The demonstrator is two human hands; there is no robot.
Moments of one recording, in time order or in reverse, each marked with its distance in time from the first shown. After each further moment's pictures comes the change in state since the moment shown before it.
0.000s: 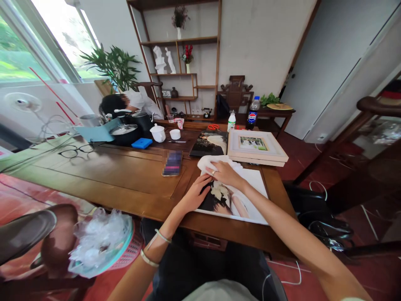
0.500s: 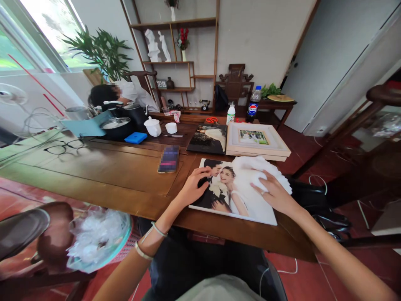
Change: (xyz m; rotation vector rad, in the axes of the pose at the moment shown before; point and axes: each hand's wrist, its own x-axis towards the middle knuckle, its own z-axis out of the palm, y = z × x) left_hand 0.013 0.000 -0.005 -0.045 0.048 0.028; right_hand -0.133 0.081 -0.036 -0.234 0.105 0.019
